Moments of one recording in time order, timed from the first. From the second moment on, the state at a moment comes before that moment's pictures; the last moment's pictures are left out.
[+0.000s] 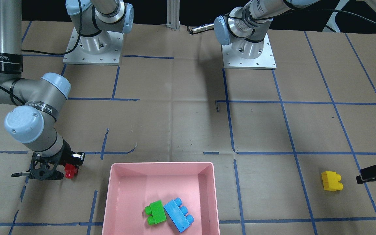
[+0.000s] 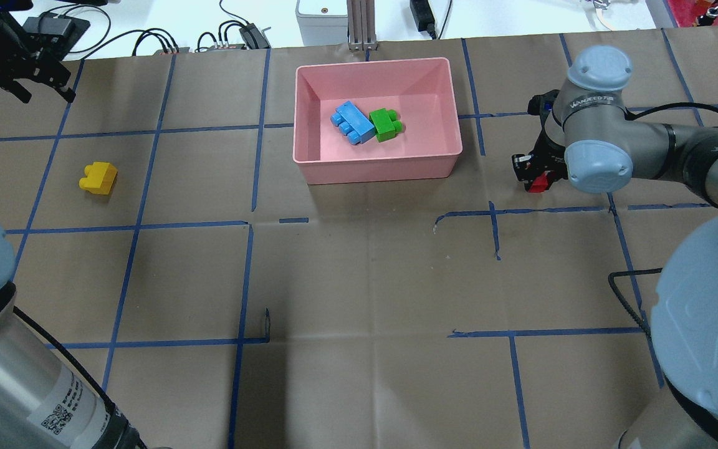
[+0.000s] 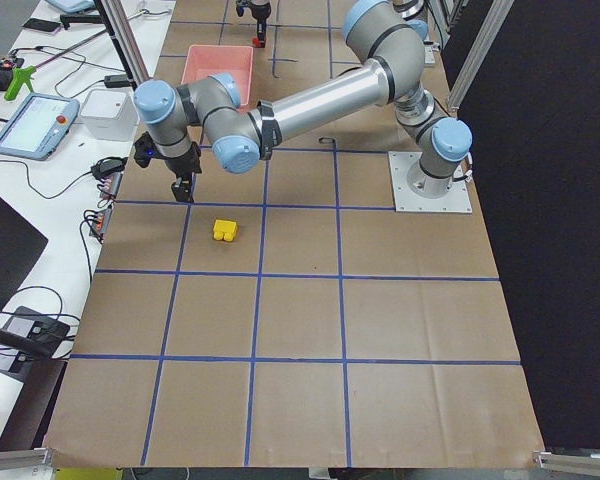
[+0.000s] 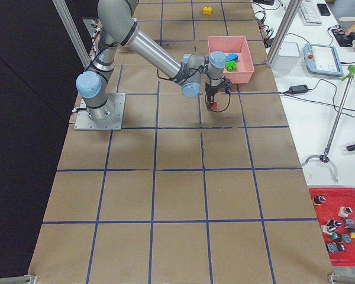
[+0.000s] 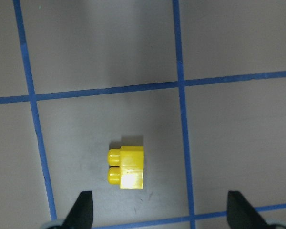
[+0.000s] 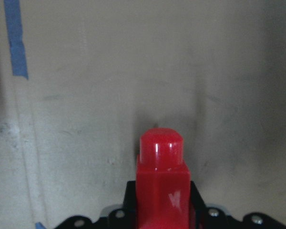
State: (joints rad) left arm -1.10 -2.20 -1.12 -1.42 1.53 0.58; right arm 1.42 -1.10 1.79 -2.27 -1.58 -0.12
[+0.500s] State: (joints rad) left arm -1.09 -2.23 -1.38 -1.13 1.52 0.68; right arm 1.49 -1.13 1.52 -2.03 -1.50 -0.11
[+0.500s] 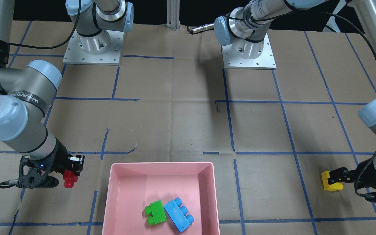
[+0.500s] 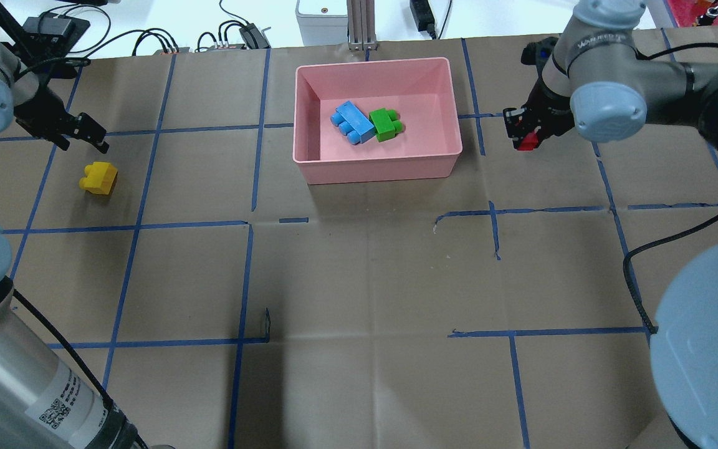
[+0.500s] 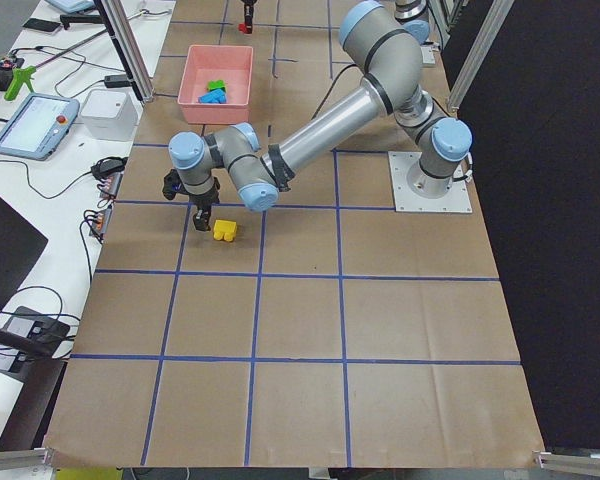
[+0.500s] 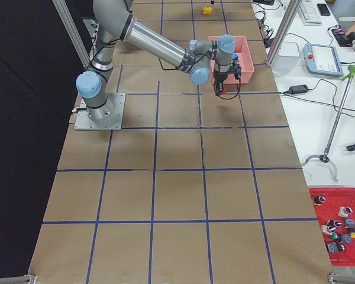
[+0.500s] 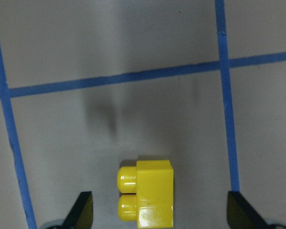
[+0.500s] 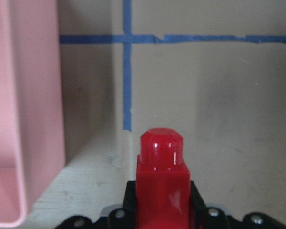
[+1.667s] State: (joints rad) left arm -1.04 -2.28 -1.41 -1.08 1.52 0.79; right arm 1.73 -0.93 1.14 -1.93 -1.35 0.36
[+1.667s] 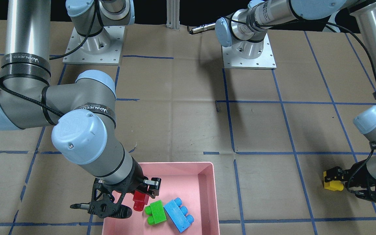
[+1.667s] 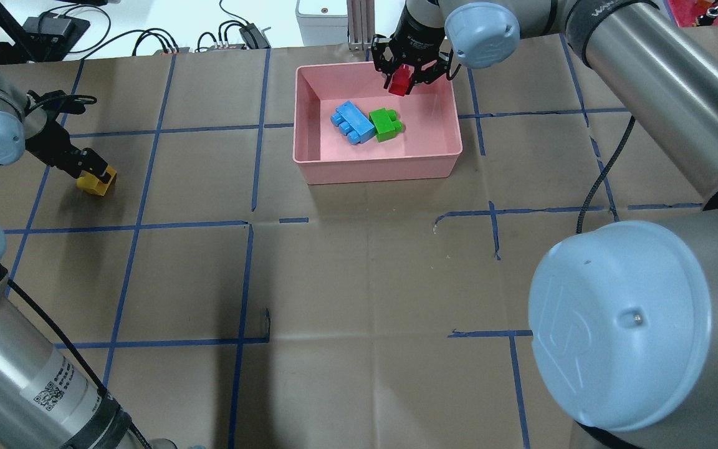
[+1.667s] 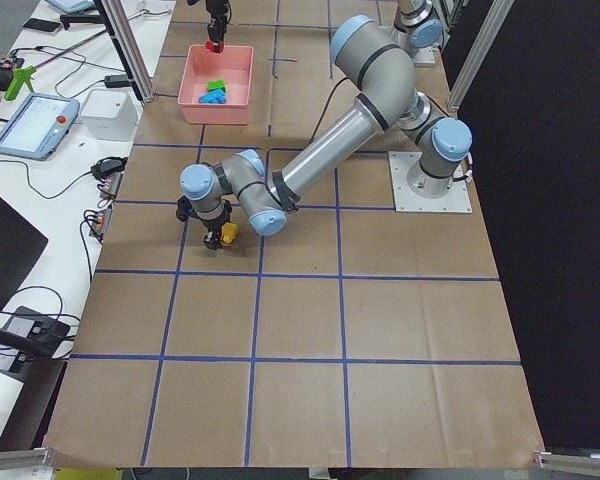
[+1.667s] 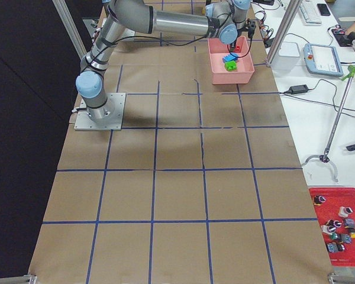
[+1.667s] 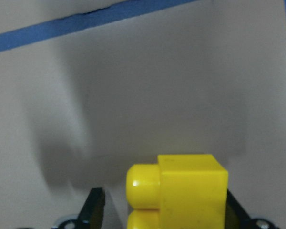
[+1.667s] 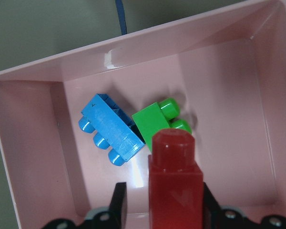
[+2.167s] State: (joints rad) left arm -1.04 -2.28 -1.40 -1.09 1.52 0.78; right arm 1.73 -0.95 1.16 -1.93 -1.35 0.35
